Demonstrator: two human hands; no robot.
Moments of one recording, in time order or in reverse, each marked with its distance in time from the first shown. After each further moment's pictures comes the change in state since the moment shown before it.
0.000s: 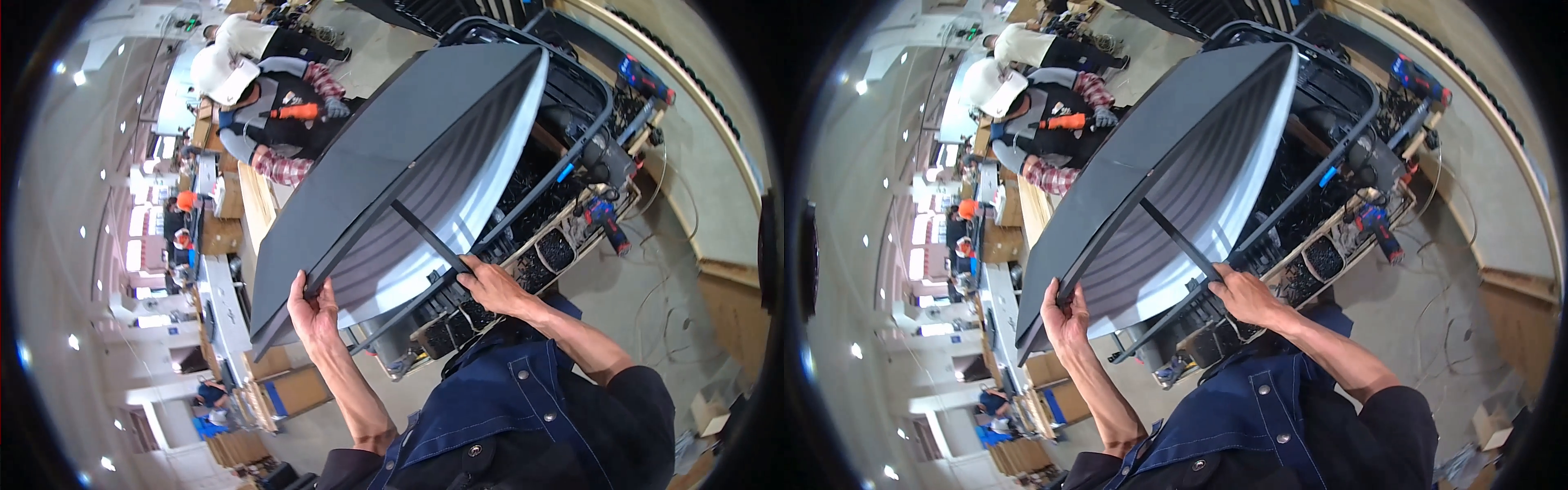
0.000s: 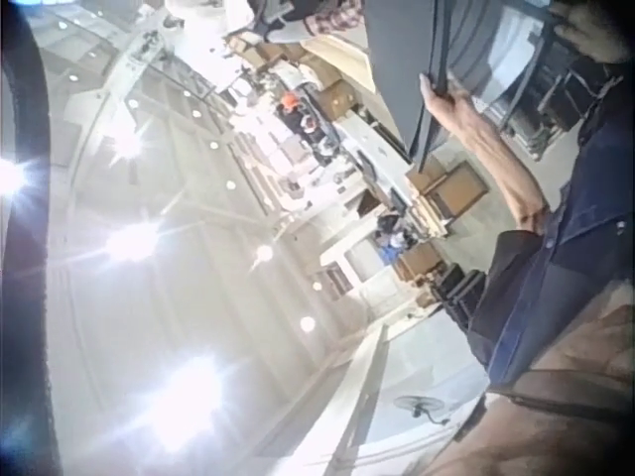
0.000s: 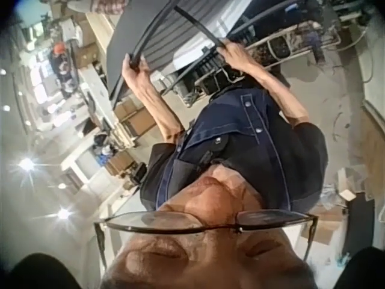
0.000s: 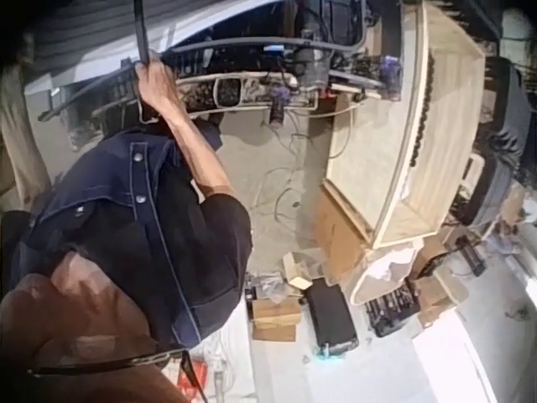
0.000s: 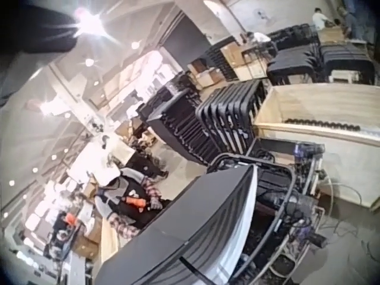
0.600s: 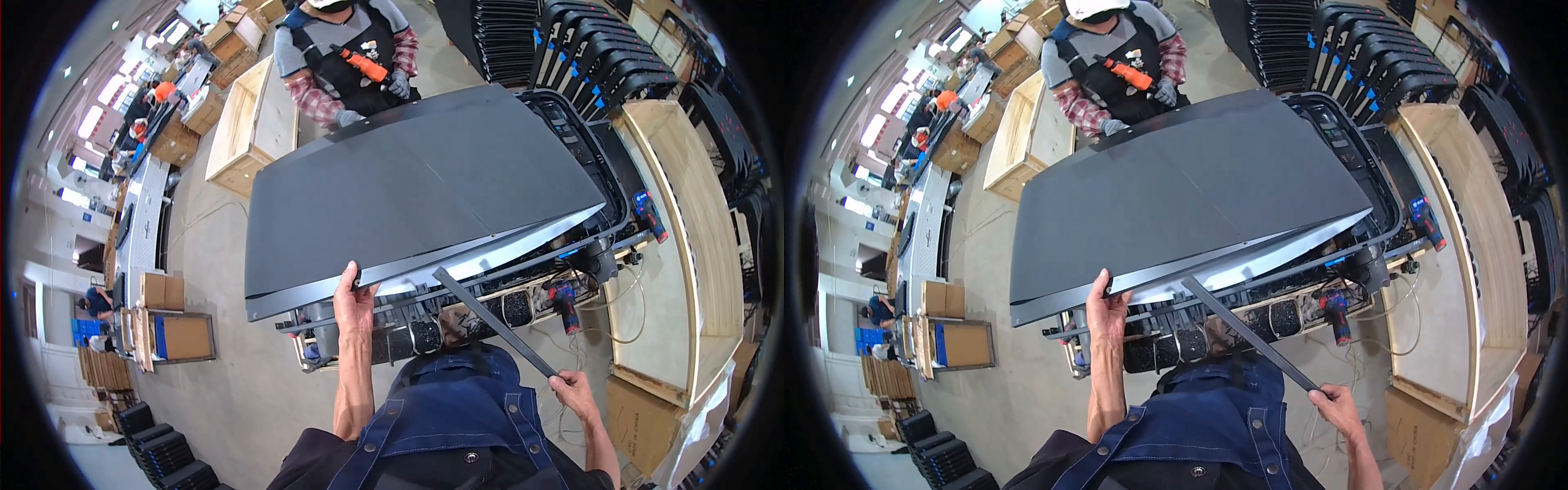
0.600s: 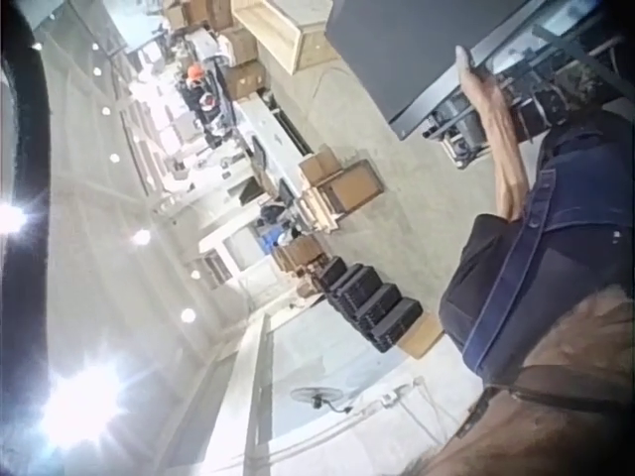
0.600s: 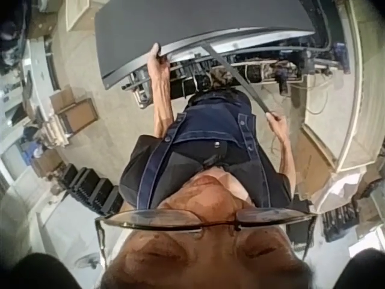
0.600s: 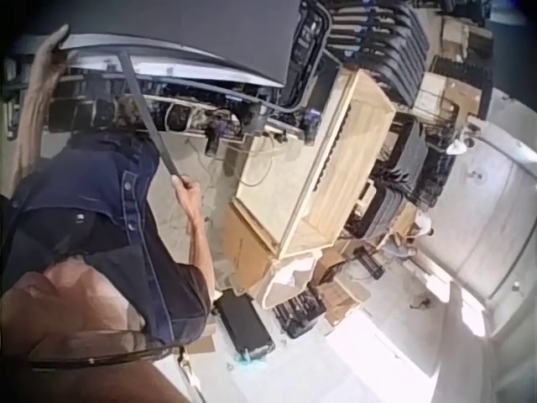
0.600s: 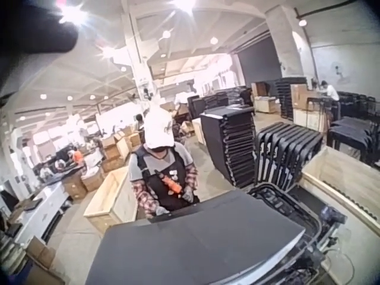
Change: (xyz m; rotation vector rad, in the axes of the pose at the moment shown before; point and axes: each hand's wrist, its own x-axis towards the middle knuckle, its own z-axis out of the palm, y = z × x) left_hand 0.016 -0.102 -0.084 -0.146 -0.010 -0.102; right_hand -0.201 0.026 -0.107 0.025 0.083 0.592
